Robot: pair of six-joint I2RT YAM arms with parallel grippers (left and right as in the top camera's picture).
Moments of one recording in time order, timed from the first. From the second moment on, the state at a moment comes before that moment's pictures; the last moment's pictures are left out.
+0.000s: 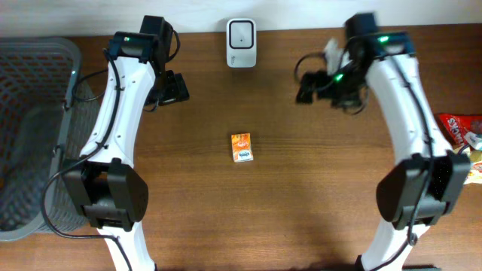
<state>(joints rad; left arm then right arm) -0.15 2.07 2.06 -1.43 -0.19 -0.46 0.10 1.99 1.87 -1.29 -0.35 0.08</state>
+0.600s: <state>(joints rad) -0.15 2.07 2.06 -1.43 -0.19 -0.46 0.38 2.00 1.54 -0.91 -0.34 0.19</state>
